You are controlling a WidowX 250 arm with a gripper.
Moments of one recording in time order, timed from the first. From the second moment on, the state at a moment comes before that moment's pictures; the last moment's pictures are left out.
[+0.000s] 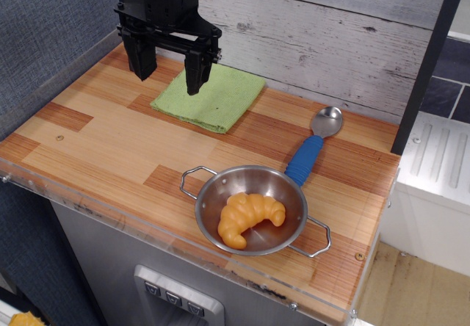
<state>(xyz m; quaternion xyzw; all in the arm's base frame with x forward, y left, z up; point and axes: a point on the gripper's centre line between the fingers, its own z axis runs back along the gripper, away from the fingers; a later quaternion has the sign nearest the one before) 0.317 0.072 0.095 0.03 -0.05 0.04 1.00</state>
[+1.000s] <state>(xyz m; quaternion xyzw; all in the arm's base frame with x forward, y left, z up) 0.262 -0.017 0.063 0.01 -0.02 -0.10 1.00</state>
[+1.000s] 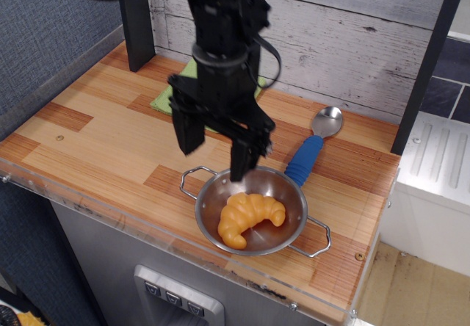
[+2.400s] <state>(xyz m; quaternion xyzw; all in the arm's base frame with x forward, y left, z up) 0.252 -0.054 0.006 0.02 0.02 -0.20 0.98</state>
